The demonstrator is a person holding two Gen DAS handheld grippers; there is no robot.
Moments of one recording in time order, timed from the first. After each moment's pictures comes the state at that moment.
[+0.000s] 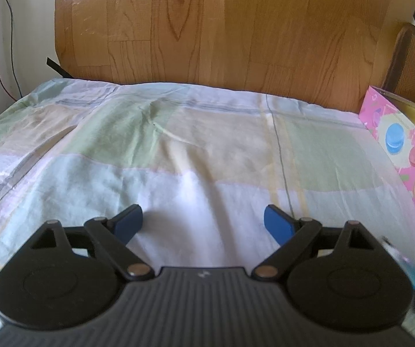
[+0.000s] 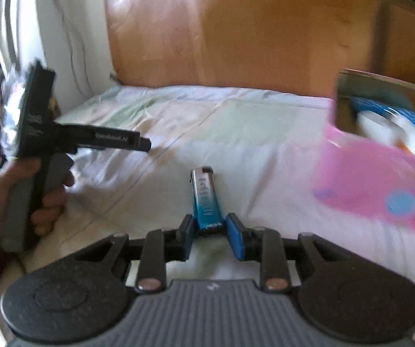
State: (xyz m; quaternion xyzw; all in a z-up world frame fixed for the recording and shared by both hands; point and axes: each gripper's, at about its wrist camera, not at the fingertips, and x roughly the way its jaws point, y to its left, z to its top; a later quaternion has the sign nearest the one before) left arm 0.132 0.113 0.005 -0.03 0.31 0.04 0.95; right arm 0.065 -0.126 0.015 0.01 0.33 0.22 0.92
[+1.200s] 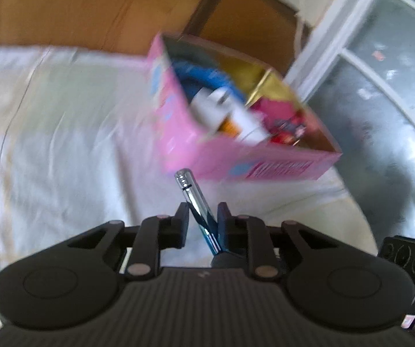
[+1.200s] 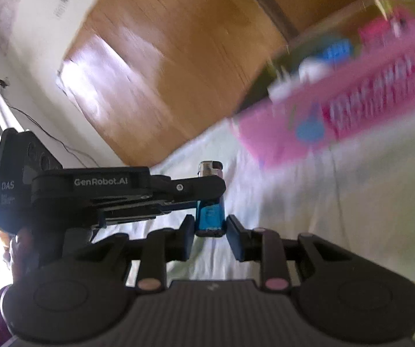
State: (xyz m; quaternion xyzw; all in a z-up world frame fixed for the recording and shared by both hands) left arm 0.081 -0.044 0.059 -0.10 0.38 -0.27 0.88; right arm 0.022 -0.236 0.000 0.29 0.26 0.24 0.89
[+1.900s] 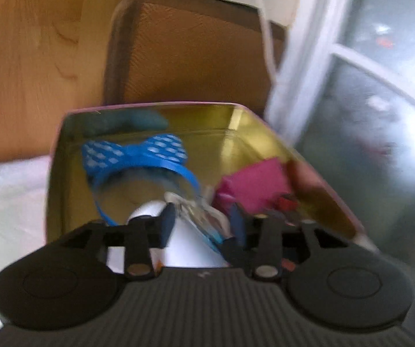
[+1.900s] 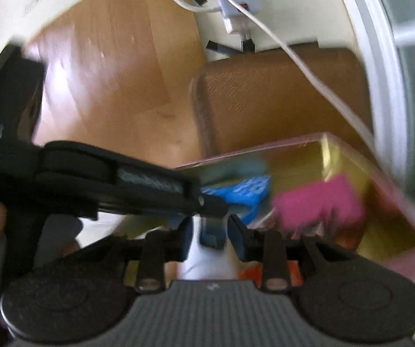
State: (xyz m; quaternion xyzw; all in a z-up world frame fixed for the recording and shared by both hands) left arm 0.201 -0.190 0.083 0.01 0.32 -0.26 0.91; right arm 0.124 -0.301 0.039 0.10 0.18 0.04 0.98
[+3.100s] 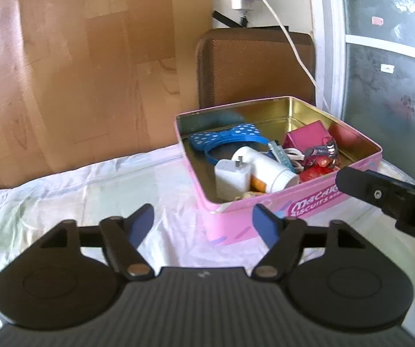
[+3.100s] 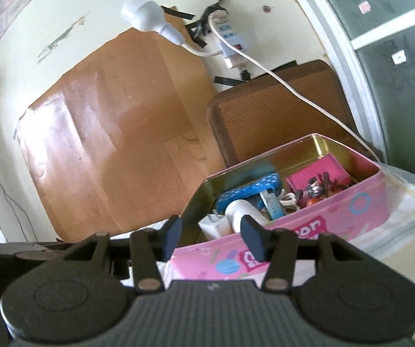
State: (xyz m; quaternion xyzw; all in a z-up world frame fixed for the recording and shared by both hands) left arm 0.051 -0.090 0.093 0.10 0.24 -0.14 0.95; right arm -0.009 -0.276 0.058 0.21 0.13 0.05 0.97
